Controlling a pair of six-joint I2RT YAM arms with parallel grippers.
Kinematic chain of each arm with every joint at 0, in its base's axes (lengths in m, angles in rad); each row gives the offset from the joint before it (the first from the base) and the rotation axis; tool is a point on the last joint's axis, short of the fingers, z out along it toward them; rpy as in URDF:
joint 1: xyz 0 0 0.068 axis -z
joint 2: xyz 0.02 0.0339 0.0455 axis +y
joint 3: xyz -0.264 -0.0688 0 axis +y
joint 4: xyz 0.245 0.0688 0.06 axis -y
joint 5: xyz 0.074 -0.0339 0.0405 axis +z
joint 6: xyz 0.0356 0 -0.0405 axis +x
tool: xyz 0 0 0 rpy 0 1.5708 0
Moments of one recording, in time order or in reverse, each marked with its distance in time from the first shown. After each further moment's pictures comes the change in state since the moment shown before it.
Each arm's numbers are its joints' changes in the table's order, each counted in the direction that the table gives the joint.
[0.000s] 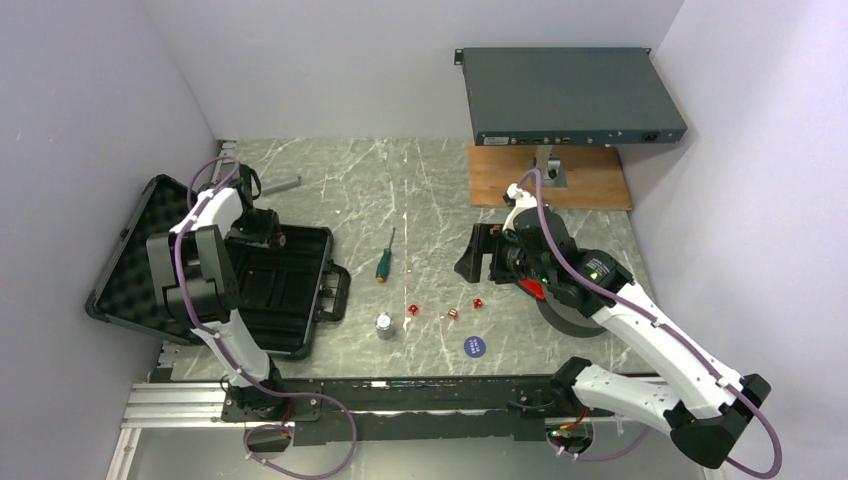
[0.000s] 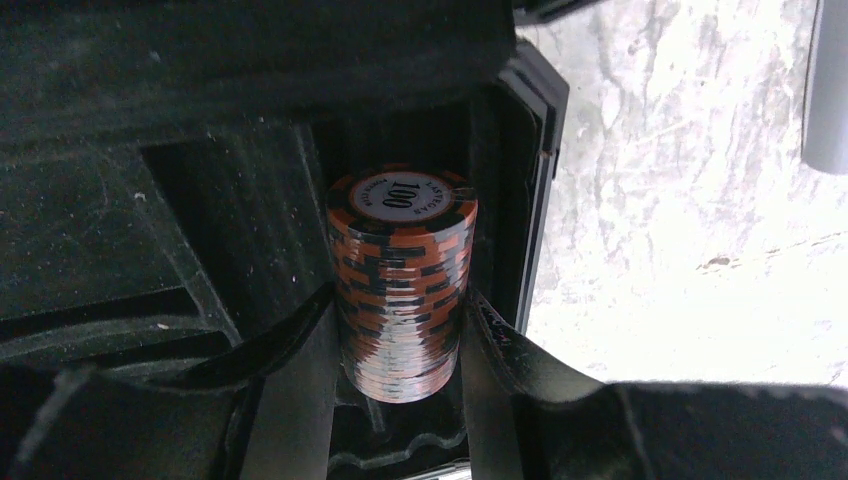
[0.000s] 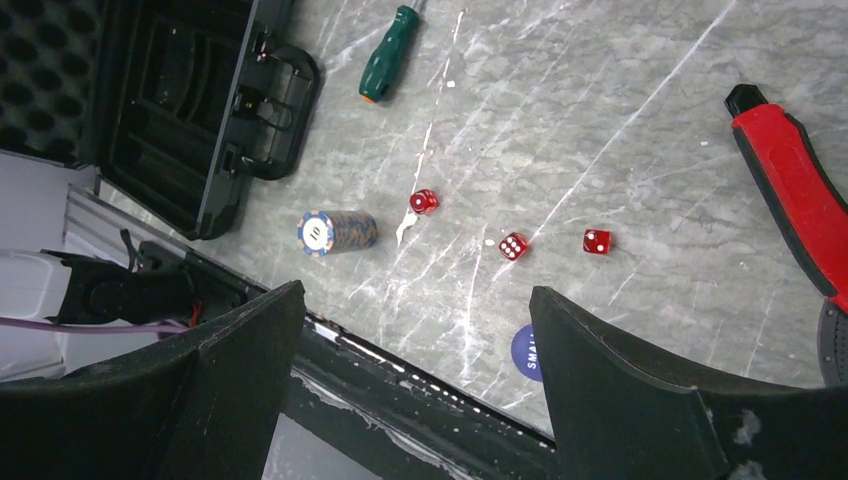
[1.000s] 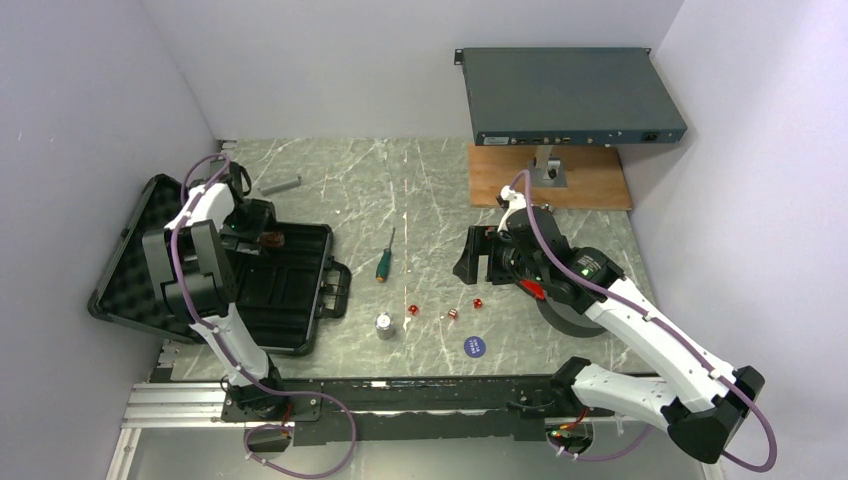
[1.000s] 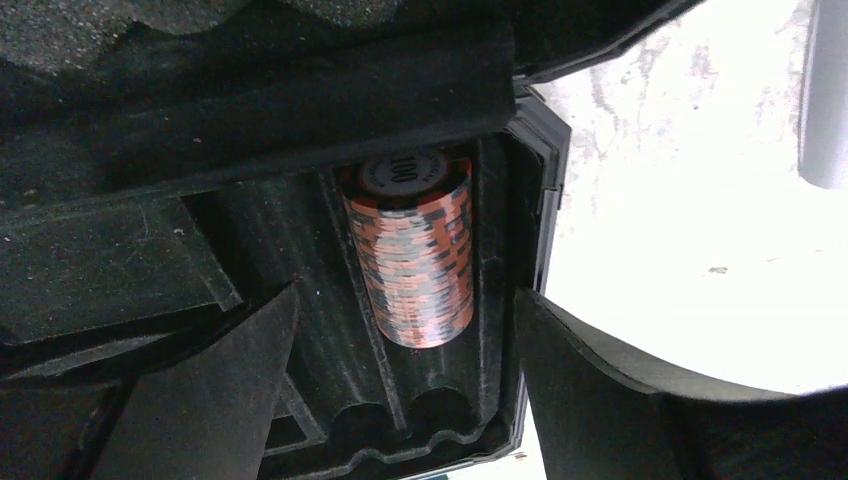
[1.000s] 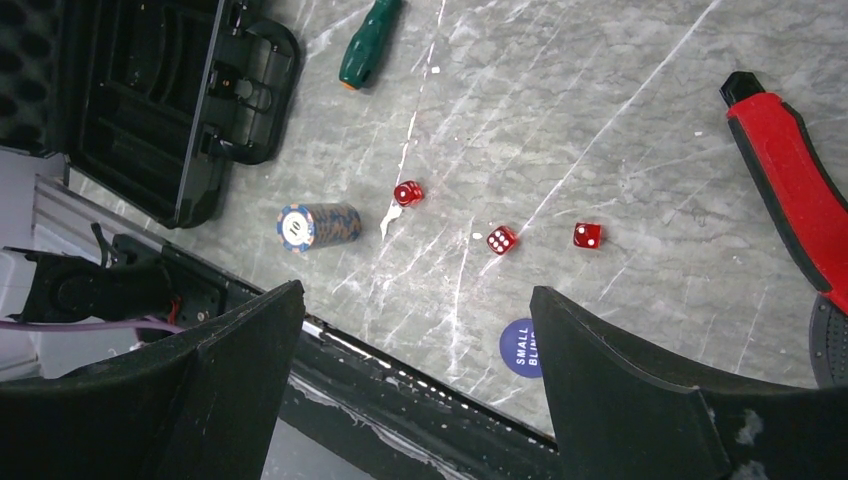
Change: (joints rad) left arm -0.063 0.053 -0.067 -0.044 -0.039 0.072; right arm 0.000 0.033 0.014 -0.003 -0.002 -0.015
